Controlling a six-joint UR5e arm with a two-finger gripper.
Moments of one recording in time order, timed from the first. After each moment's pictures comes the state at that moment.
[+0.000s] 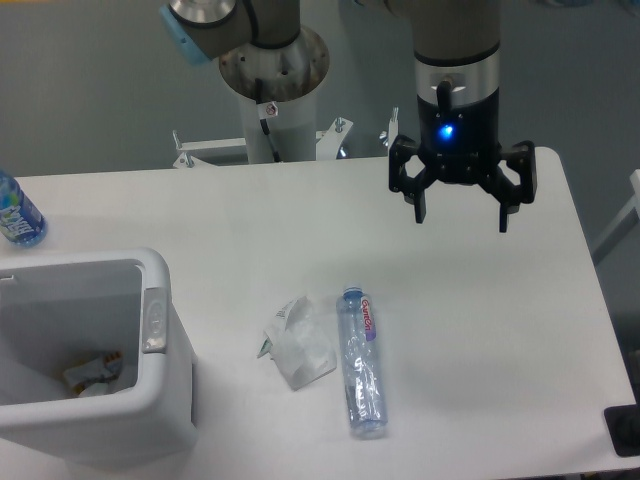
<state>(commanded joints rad) 2.58 -1.73 -1.42 -1.15 1.52 0.94</state>
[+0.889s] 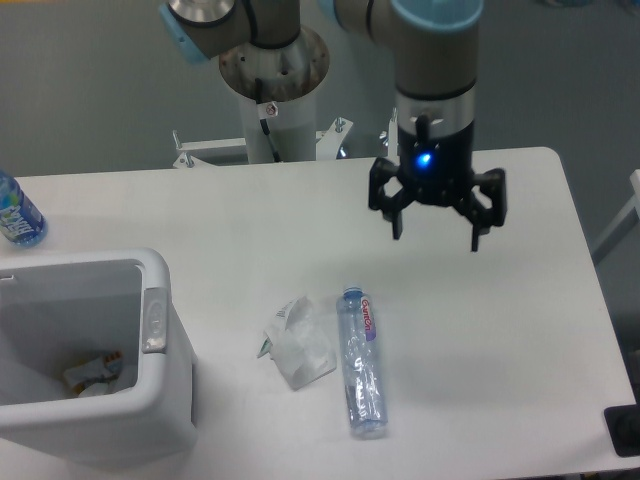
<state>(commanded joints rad) 2.49 -1.75 -1.58 -1.00 1.51 0.80</state>
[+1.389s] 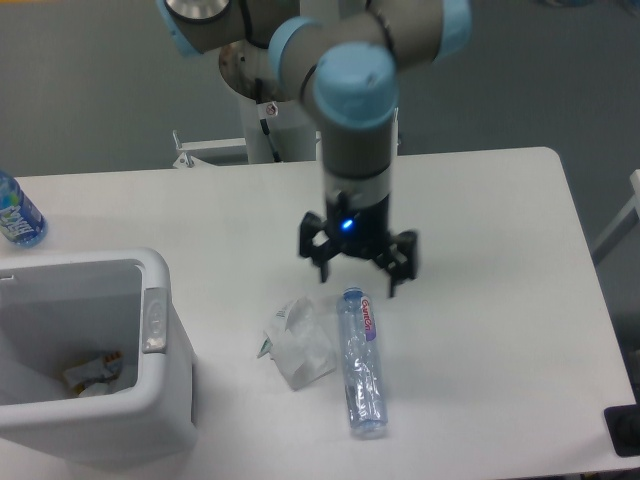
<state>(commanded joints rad) 2.34 -1.88 -1.68 -0.98 1.50 0.75</state>
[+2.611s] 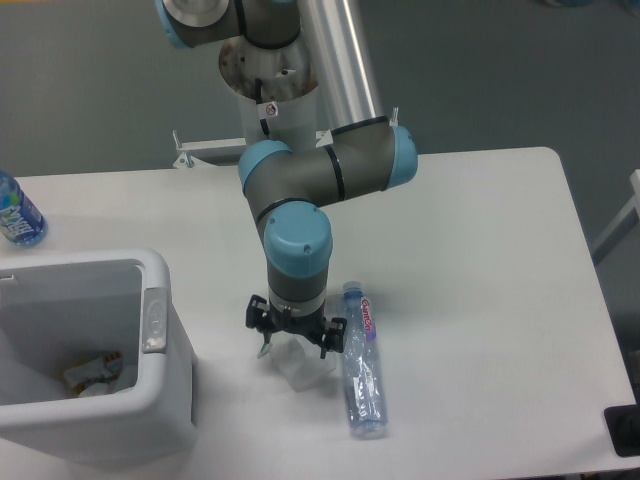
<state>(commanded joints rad) 2.29 -2.07 -1.66 -0.88 1.51 0.54</state>
